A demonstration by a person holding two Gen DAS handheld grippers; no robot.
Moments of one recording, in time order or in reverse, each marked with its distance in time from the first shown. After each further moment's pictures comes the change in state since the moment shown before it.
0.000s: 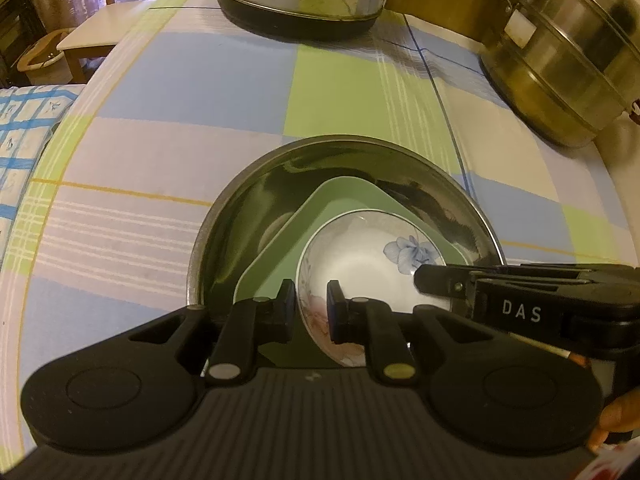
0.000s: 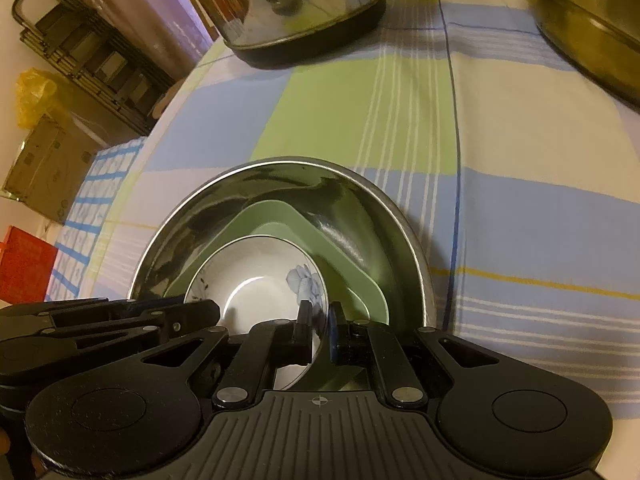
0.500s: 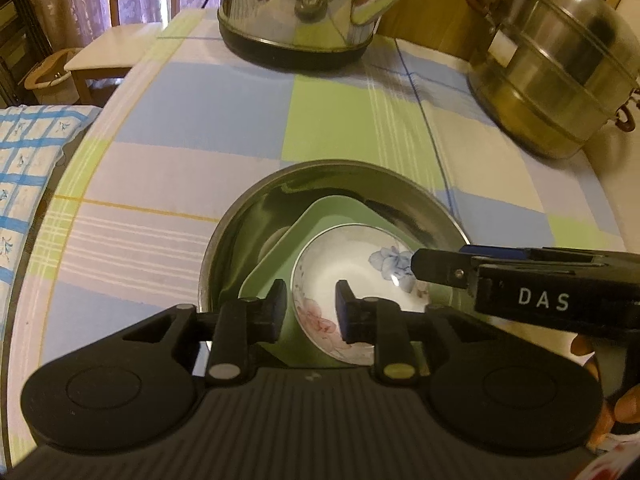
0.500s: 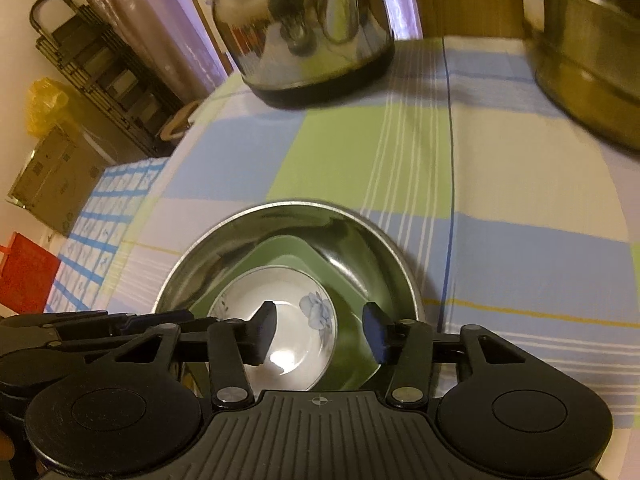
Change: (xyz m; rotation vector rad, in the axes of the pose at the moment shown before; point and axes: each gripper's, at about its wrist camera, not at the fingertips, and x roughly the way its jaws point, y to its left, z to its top) left arm -0.035 -0.008 -0.006 0.014 -0.071 0.009; right arm -0.038 0.010 -0.001 -0.040 -0.102 -0.001
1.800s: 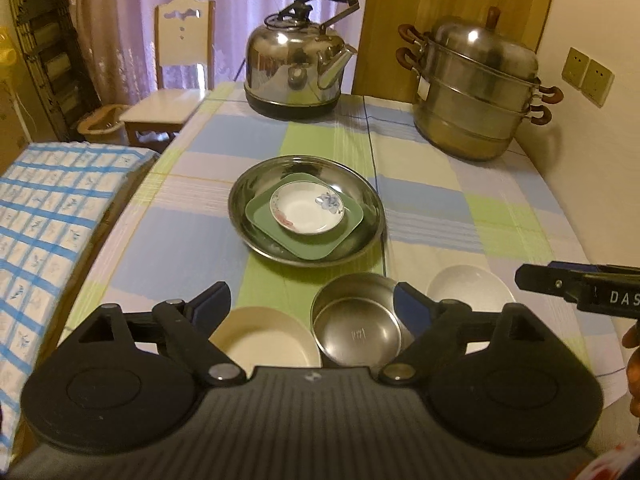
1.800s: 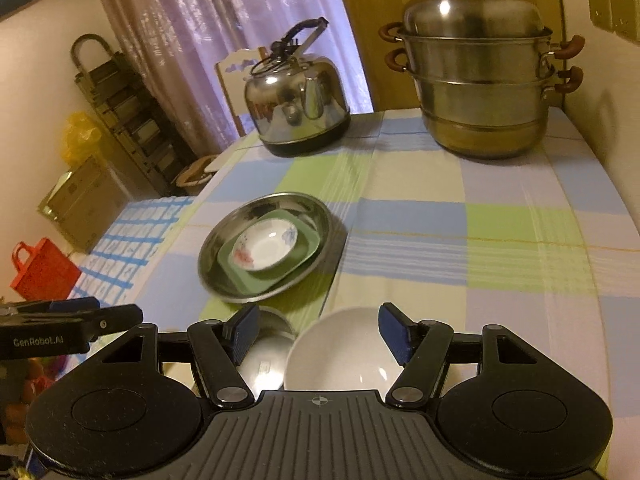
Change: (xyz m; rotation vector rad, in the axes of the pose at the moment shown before) left arm -0.202 -0.090 -0.159 0.012 -0.234 0.113; right arm -0.226 -0.031 -0.147 -0.059 -0.200 0.001
